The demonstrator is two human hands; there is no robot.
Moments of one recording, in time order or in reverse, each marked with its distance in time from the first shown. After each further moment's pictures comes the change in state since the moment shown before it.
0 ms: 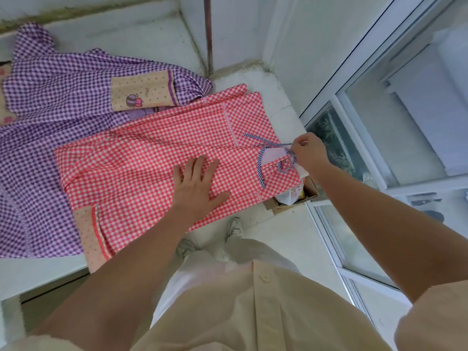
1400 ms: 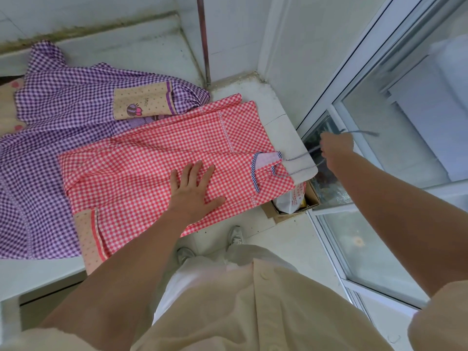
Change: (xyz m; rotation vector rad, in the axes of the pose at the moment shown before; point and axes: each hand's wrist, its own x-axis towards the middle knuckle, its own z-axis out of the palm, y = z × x) left_hand 0.002 0.006 -0.004 0.009 -0.076 -0.025; right_hand 0.034 0.001 -0.057 0.356 0.182 0.342
